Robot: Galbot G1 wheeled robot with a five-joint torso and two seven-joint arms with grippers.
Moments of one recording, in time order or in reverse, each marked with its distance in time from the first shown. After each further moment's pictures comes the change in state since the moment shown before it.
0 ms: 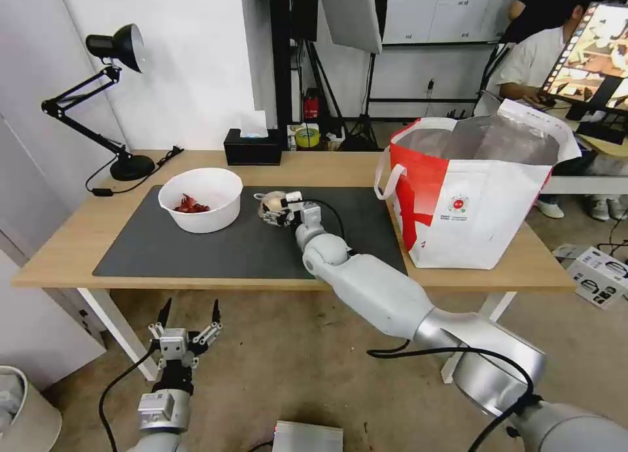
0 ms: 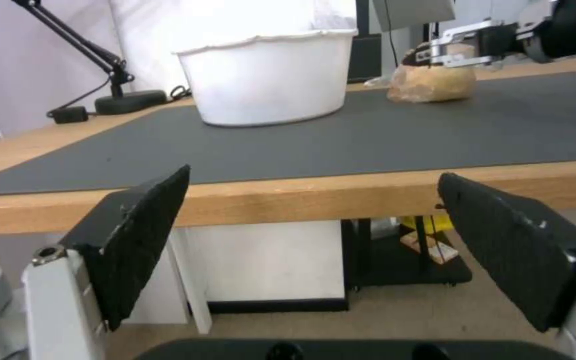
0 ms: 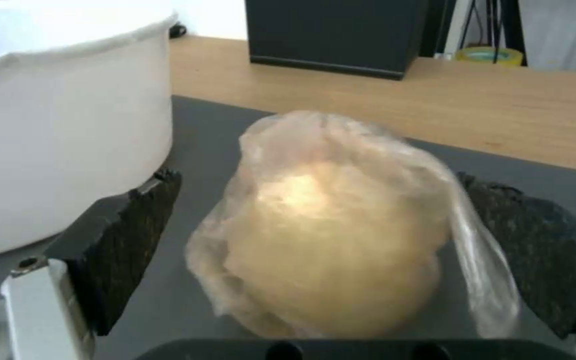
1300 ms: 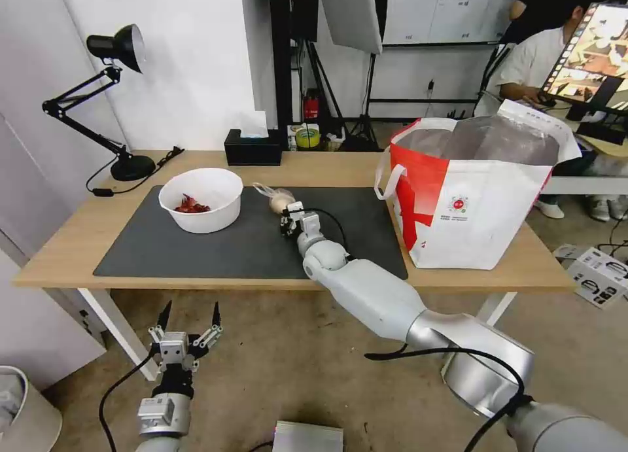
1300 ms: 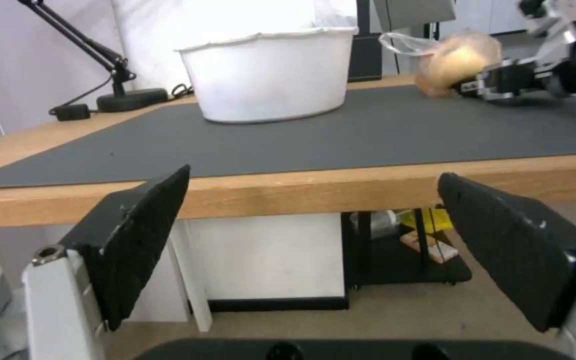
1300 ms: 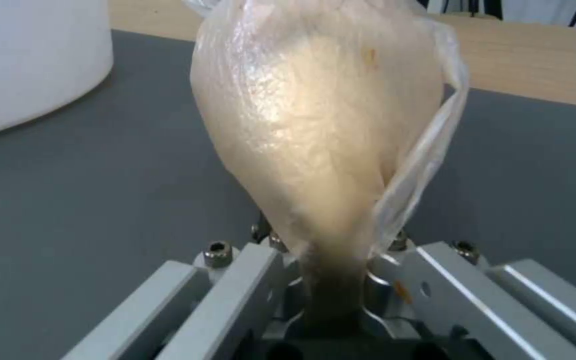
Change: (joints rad) left arm 0.010 -0.002 -0.001 0.004 0.000 -0.013 0.000; right arm -0.040 -0.032 0.005 -0.010 -0.034 -0.012 0.017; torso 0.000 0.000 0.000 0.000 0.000
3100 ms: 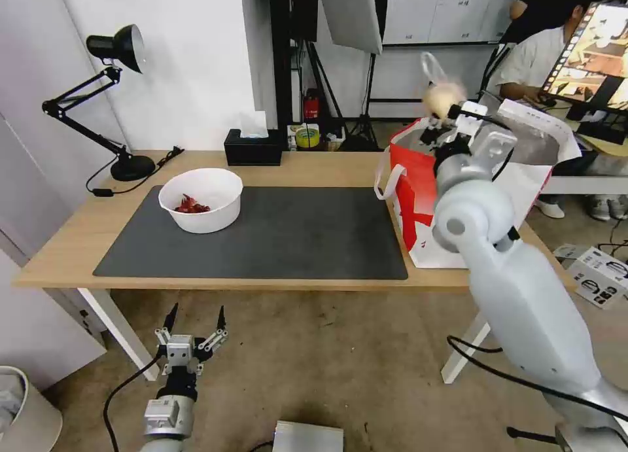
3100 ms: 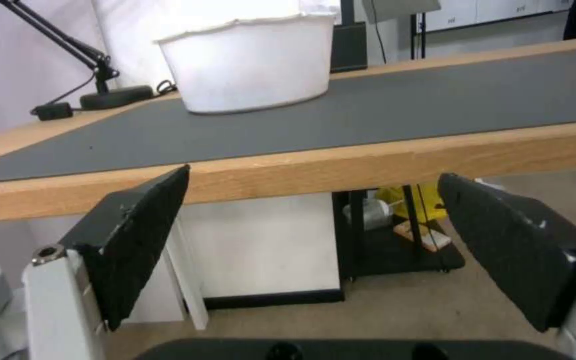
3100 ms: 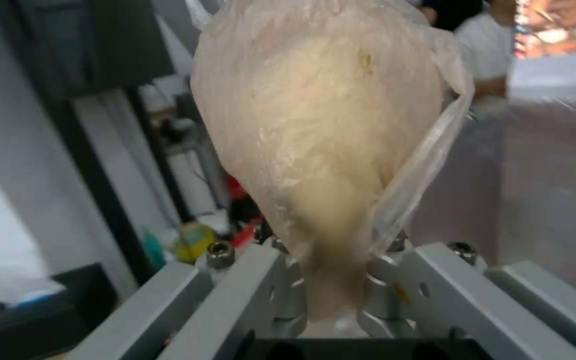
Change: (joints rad) left arm 0.000 0.011 0.016 0.029 0.026 -0.023 0.005; right arm -0.233 -0.350 0.686 0.952 0.121 -0.391 0.578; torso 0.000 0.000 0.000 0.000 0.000
